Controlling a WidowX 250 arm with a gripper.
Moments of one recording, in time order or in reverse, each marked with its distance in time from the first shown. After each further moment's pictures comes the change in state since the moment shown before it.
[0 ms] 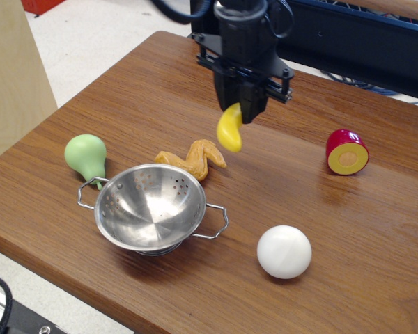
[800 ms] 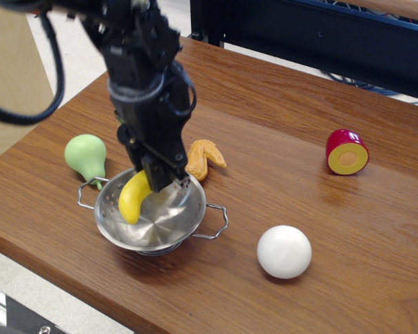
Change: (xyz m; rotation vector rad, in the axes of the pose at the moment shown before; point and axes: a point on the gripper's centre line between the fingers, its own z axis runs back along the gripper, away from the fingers) arm -0.092 0.019 -0.016 0.055 0.003 -0.193
